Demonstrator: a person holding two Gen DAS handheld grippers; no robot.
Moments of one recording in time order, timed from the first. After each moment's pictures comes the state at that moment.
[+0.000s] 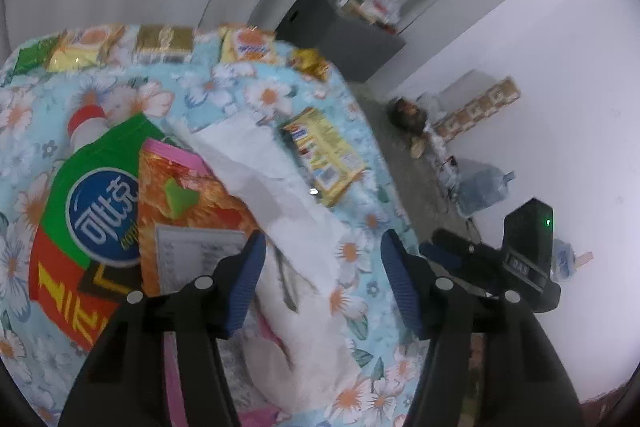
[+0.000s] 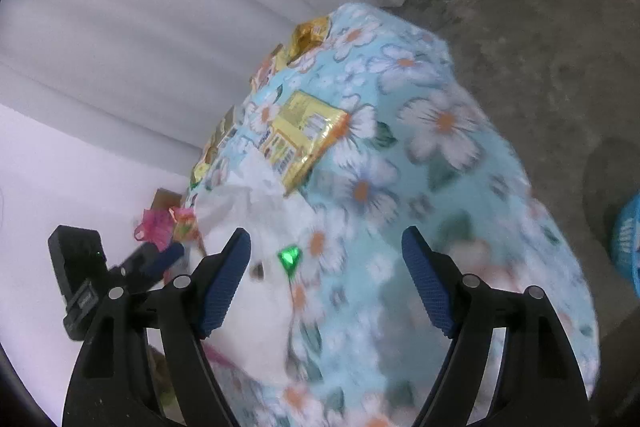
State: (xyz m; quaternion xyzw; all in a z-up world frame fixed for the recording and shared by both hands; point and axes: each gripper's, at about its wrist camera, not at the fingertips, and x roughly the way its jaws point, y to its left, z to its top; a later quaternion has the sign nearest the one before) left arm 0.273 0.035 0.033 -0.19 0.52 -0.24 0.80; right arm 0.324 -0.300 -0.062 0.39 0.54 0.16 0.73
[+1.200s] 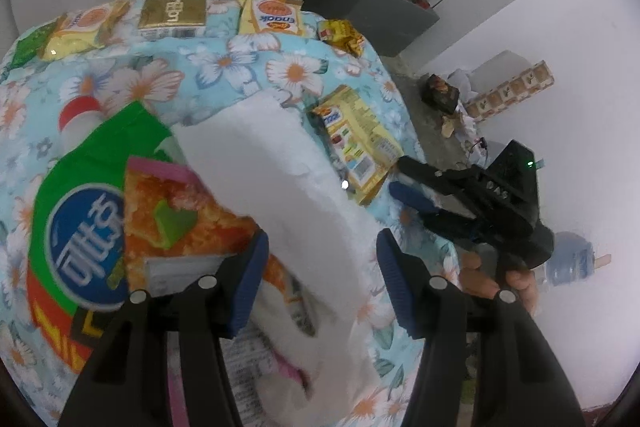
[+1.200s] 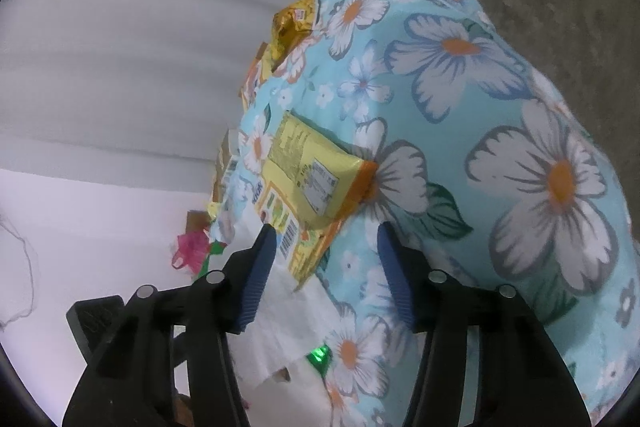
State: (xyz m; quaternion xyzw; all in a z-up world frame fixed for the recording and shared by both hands) left arm 0.298 0.022 0.012 -0.17 0.57 -0.21 0.78; right arm 0.399 -0.280 -0.122 0.49 0.55 0.18 0.65
